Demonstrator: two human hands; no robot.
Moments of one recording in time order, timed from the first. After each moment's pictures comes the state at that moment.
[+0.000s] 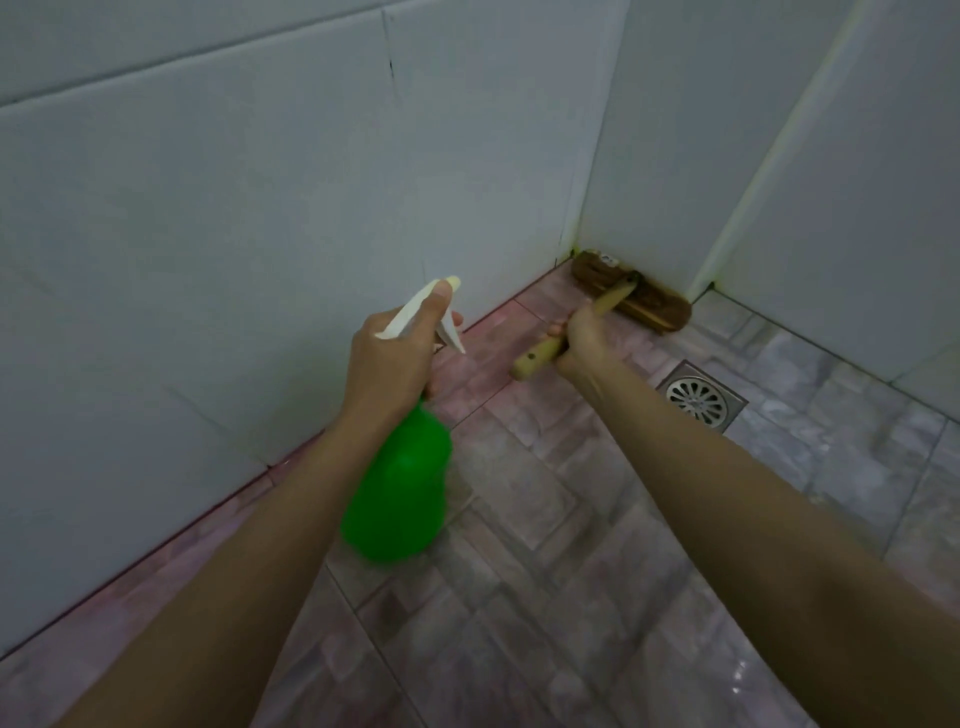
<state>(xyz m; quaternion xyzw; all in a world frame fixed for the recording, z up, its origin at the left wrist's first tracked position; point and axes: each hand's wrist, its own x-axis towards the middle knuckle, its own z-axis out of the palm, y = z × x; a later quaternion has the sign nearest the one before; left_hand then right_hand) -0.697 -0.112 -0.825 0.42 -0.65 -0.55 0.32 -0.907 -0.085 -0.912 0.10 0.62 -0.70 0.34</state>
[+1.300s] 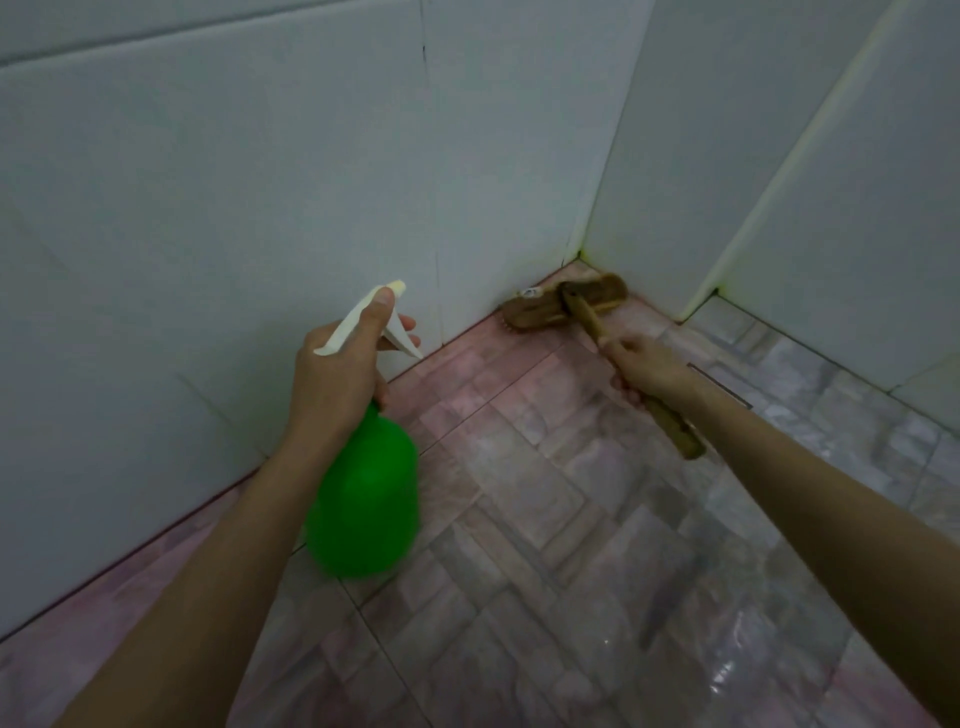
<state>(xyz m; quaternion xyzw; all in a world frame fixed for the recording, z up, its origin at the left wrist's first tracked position) -0.651 -0.128 -0.833 0.43 -0.63 -0.53 0.37 -0.947 -0.008 -0.915 -0.29 0.85 -0.30 0.31</state>
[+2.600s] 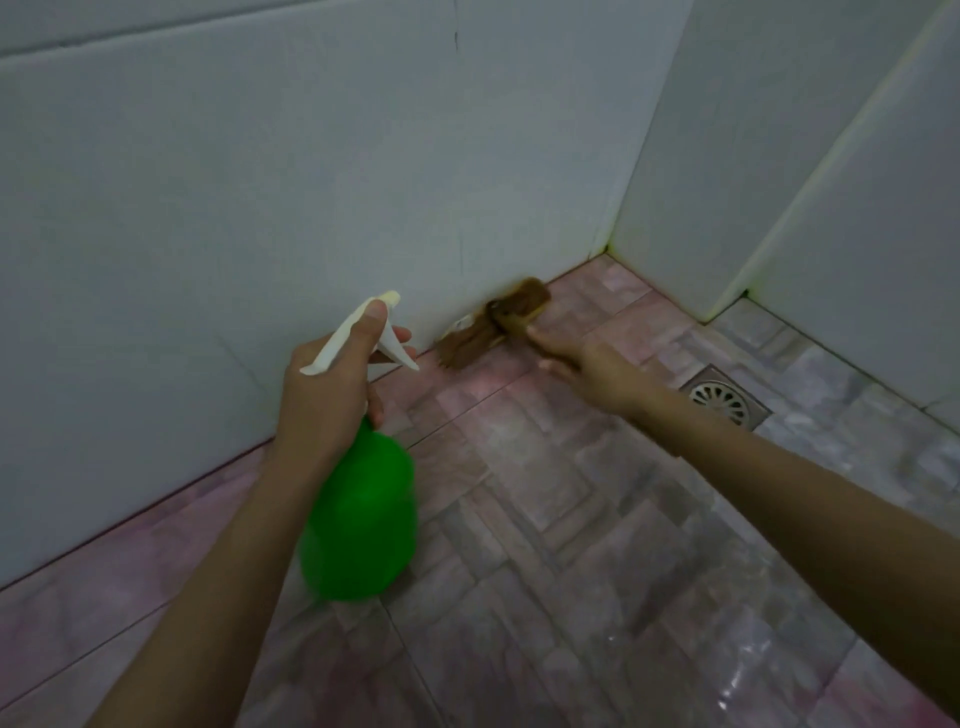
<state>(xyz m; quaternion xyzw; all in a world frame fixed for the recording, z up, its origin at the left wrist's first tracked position) -0.621 -0.095 -0.830 0.45 -0.61 -0.52 0.40 -0.897 -0.030 -0.921 -0.62 0.74 -0.17 0.21</state>
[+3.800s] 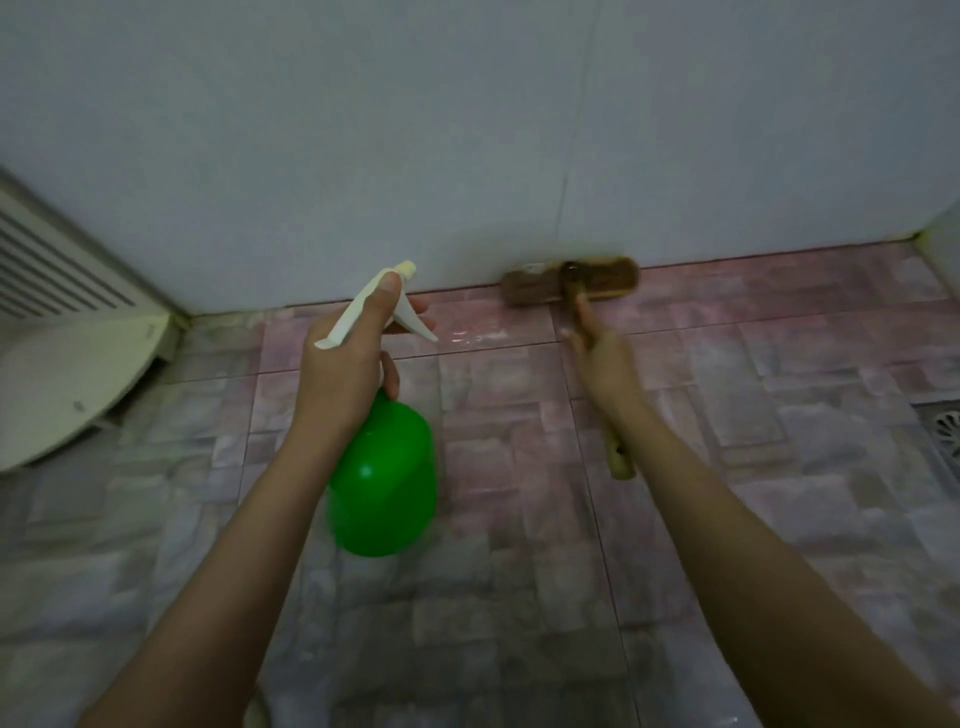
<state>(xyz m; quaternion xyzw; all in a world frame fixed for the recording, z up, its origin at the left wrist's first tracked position) -0.389 0.037 -0.793 0.61 -0.46 -0.43 0.48 -0.625 -0.024 -0.933 -0.57 0.70 -0.31 0.30</state>
